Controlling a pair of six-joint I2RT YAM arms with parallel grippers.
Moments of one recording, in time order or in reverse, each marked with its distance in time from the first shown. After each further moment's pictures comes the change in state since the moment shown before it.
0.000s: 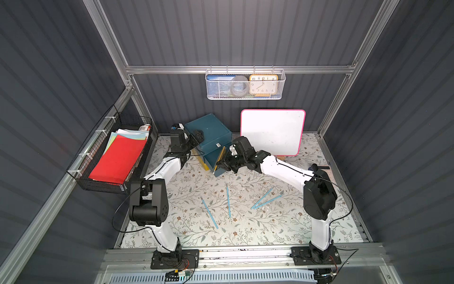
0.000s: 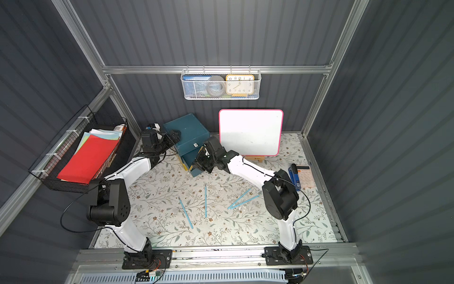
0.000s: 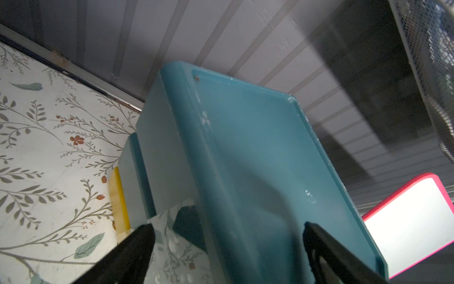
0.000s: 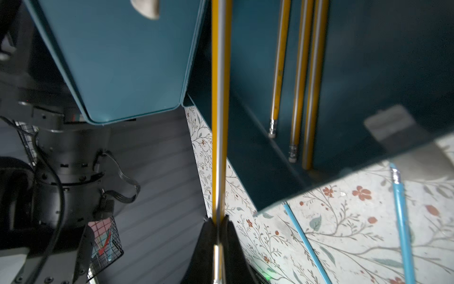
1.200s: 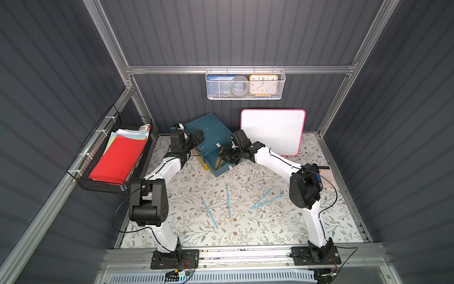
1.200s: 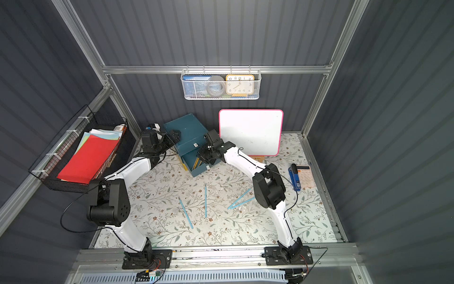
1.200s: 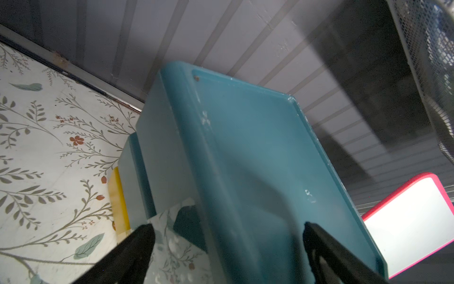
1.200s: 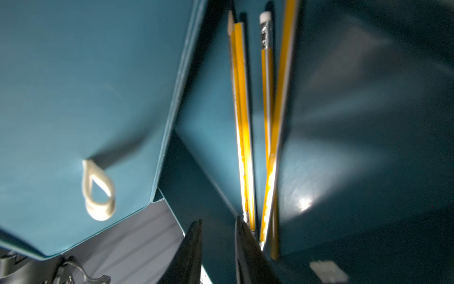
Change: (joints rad) left arm 0.000 -0.002 -0.005 0.007 0.000 0.000; right arm -0.061 0.211 0.291 -0.193 0.106 -0.084
